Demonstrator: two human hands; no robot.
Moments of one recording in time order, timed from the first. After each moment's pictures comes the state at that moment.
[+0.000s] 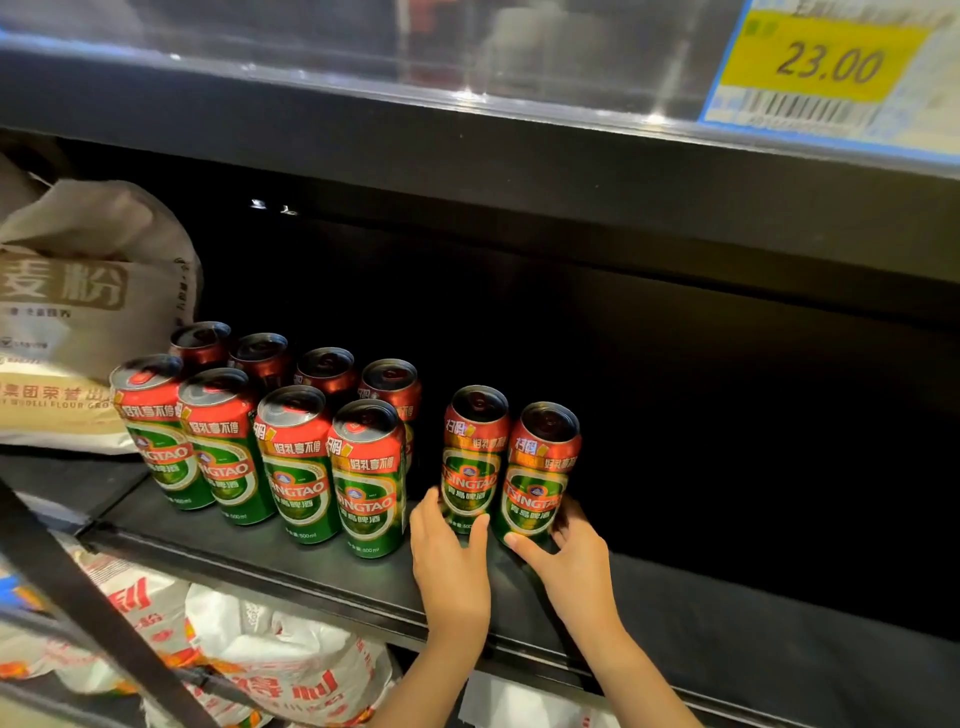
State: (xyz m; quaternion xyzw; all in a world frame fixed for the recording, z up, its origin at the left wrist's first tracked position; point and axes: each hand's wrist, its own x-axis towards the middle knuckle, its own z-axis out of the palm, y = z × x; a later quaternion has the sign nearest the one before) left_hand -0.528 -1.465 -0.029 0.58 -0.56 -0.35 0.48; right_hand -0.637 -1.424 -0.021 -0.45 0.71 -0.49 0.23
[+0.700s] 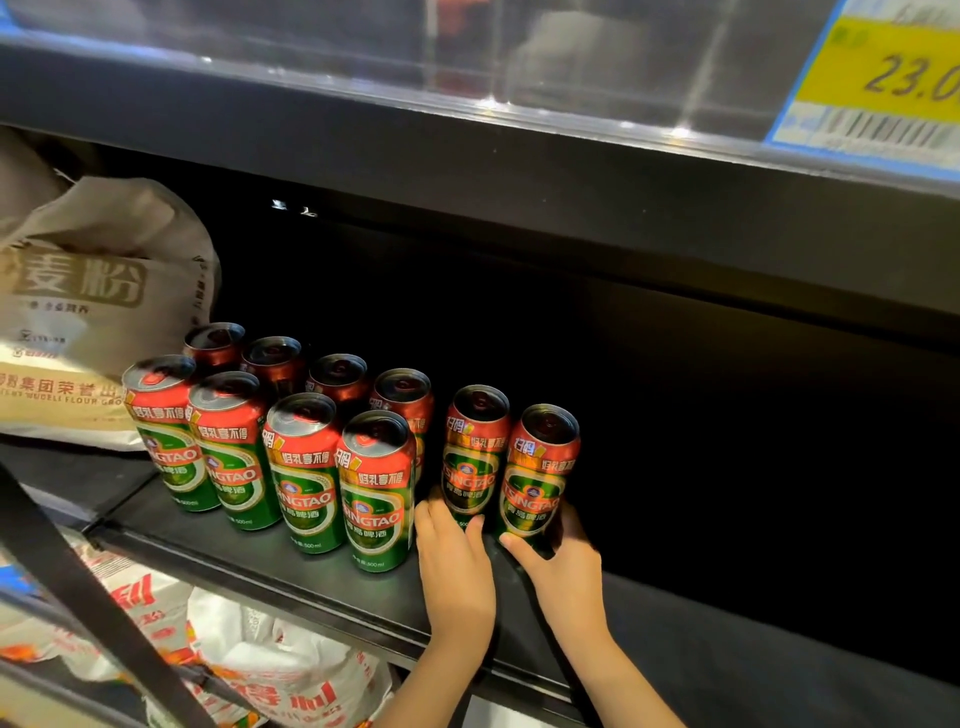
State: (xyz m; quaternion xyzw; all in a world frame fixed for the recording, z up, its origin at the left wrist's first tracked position) left_hand -0.537 -1.487 -0.034 0.62 -0.60 -0.26 0.43; right_hand -0.639 -1.454 -0.037 -0.46 0.77 -0.42 0.14
